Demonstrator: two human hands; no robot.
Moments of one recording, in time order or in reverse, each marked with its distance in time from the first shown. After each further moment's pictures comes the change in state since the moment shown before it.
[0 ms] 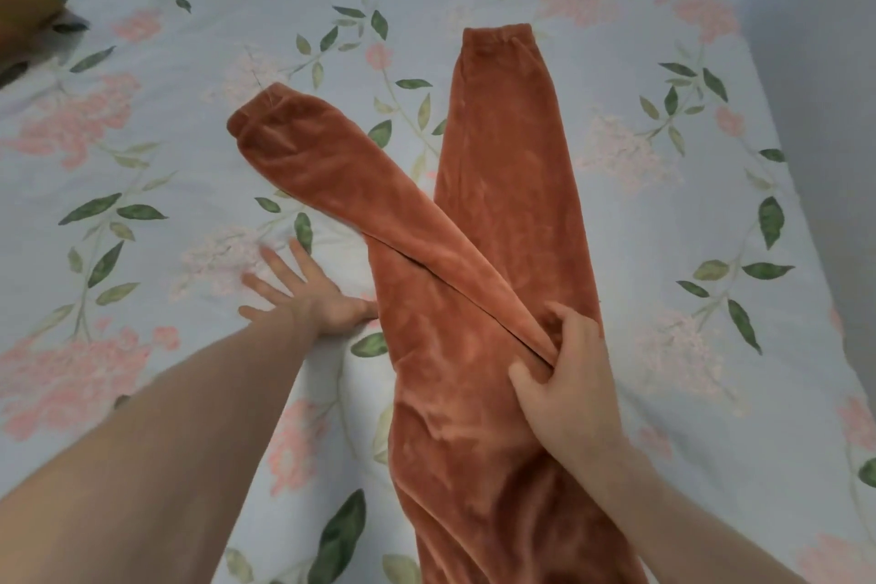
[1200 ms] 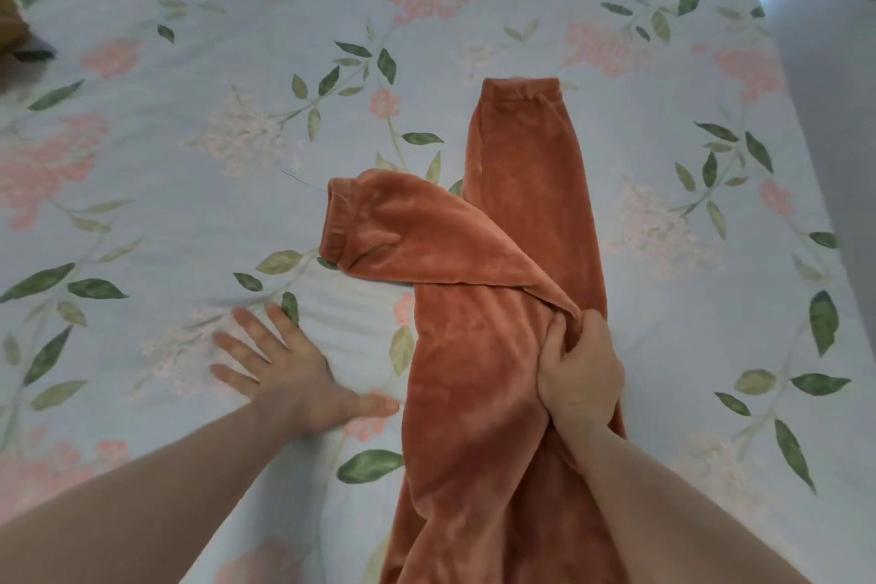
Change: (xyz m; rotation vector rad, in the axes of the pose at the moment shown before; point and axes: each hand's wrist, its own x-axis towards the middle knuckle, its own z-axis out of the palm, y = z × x) left_hand 0.024 0.027 -0.029 0.087 -0.114 -0.057; right_hand 0.176 0.022 0.067 -0.070 0.312 0.150
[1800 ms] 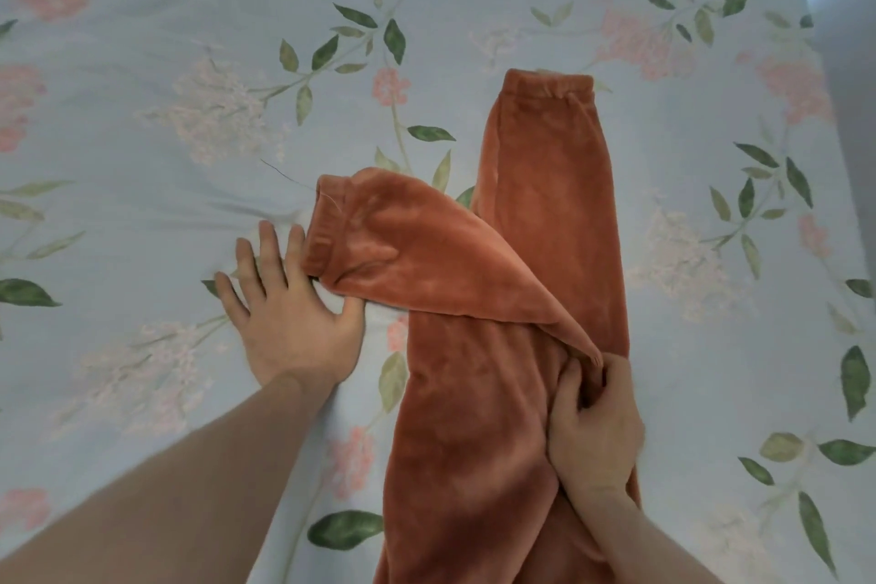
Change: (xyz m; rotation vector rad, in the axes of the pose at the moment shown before) left_hand 0.077 0.042 0.011 -0.176 0.753 0.251; right_hand -0.005 0.000 0.000 0.054 0.010 -0.013
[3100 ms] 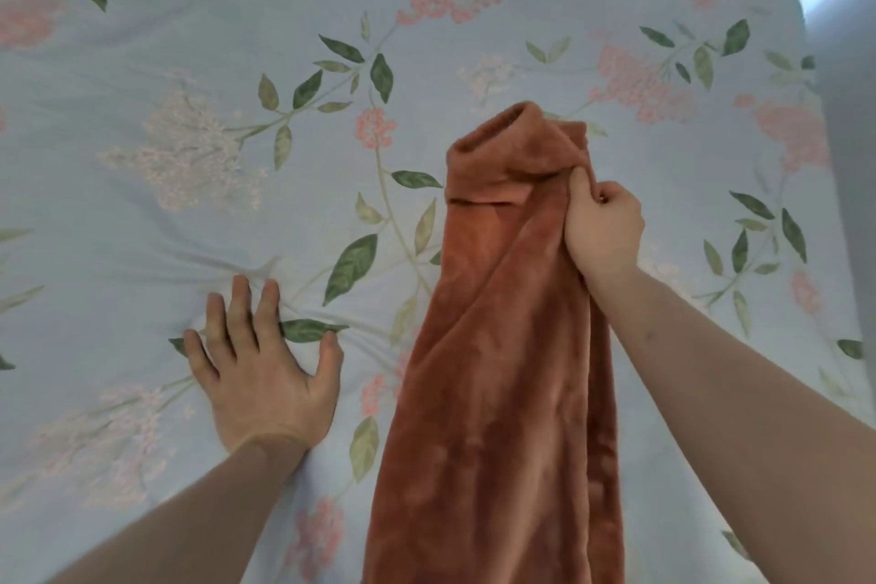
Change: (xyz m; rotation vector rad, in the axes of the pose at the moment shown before) left_hand 0.008 0.006 0.005 0.021 -0.032 -0.055; right_hand 0.228 -0.141 0.036 0.181 -0.101 0.098
